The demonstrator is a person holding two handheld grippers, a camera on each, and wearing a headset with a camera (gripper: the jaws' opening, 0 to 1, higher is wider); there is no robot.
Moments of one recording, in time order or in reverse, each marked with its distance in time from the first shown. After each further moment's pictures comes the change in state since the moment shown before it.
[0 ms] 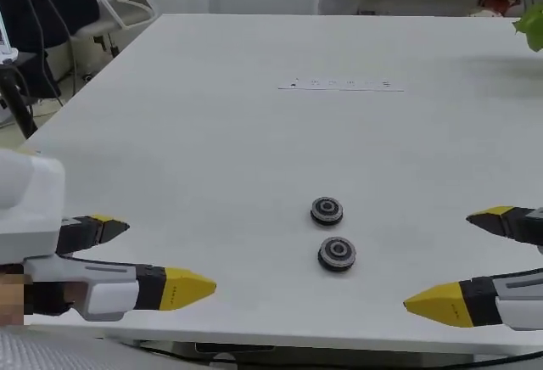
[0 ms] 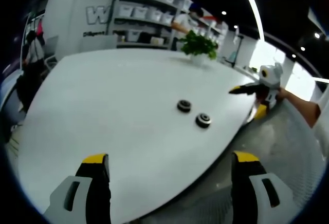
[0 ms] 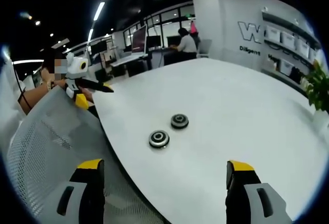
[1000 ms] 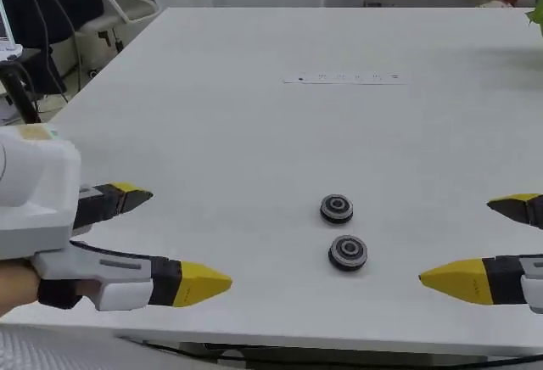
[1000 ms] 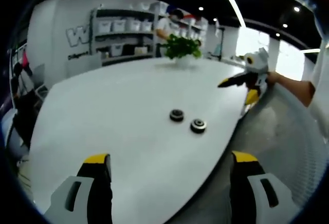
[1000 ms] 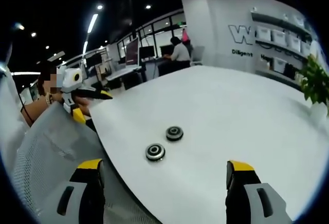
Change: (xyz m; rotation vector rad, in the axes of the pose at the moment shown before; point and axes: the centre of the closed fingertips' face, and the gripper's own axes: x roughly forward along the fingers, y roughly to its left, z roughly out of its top) left arm 0.000 -0.012 0.028 0.216 -0.045 -0.047; right arm -0.008 -0.009 0.023 0.067 -0.099 -0.018
